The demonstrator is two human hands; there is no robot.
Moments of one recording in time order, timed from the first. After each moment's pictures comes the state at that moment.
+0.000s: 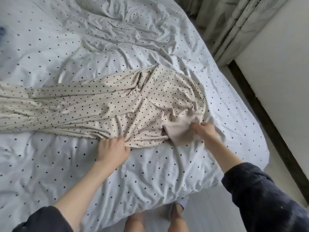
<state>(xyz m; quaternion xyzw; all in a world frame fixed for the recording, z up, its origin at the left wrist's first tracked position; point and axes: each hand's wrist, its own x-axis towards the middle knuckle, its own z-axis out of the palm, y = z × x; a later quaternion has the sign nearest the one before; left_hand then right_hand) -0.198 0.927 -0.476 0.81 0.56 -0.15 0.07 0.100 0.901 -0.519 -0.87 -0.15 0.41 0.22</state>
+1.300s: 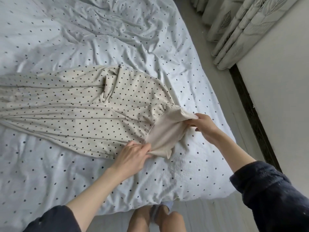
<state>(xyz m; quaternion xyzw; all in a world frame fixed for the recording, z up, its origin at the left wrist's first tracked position) -0.015 0.881 -0.514 0.88 0.40 0.05 0.24 0.253 0.927 -0.507 -0.72 -0.32 0.56 0.24</state>
